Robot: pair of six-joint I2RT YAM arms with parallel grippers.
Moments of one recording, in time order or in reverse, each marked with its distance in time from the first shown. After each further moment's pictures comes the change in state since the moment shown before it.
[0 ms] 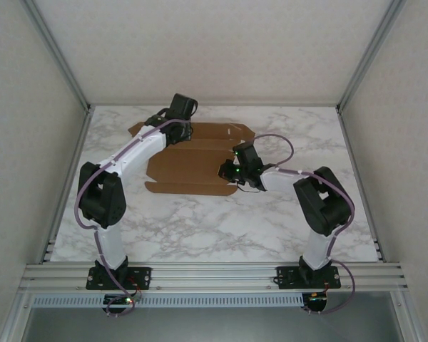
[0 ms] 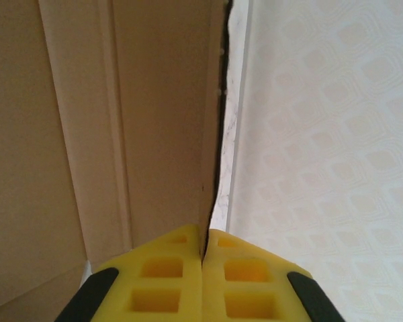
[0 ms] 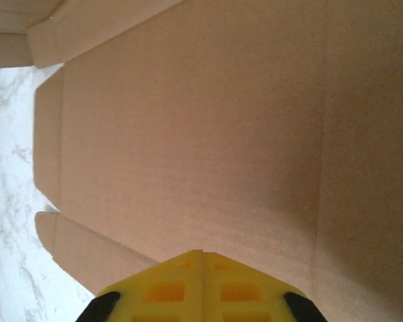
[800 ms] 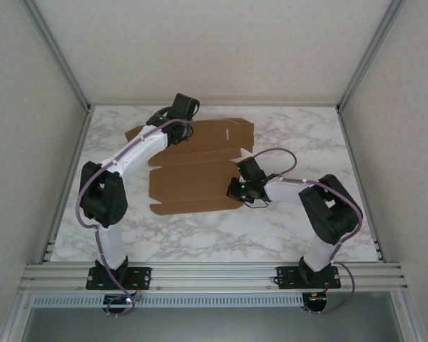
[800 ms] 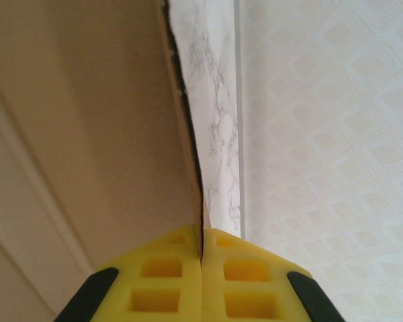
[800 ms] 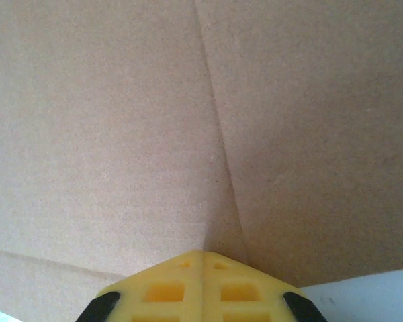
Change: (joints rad) left arm -0.008 0.013 0.008 0.005 -0.066 0.131; right arm 0.031 -0.109 -0.162 -0.171 0.037 -0.006
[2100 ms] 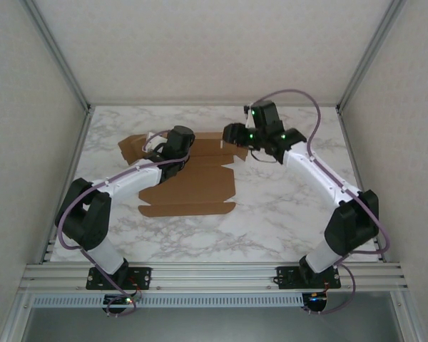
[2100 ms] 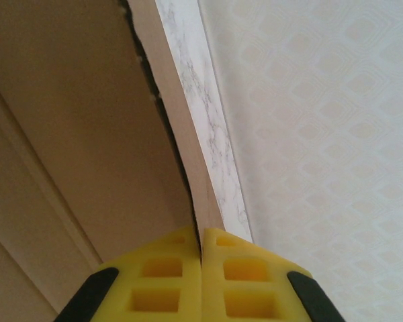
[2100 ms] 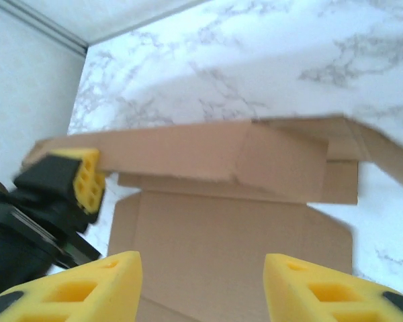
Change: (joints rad) left arm -0.077 -0.255 -0.566 0.509 -0.177 0.183; right arm -0.106 -0.108 0.652 -0.433 0.012 -0.211
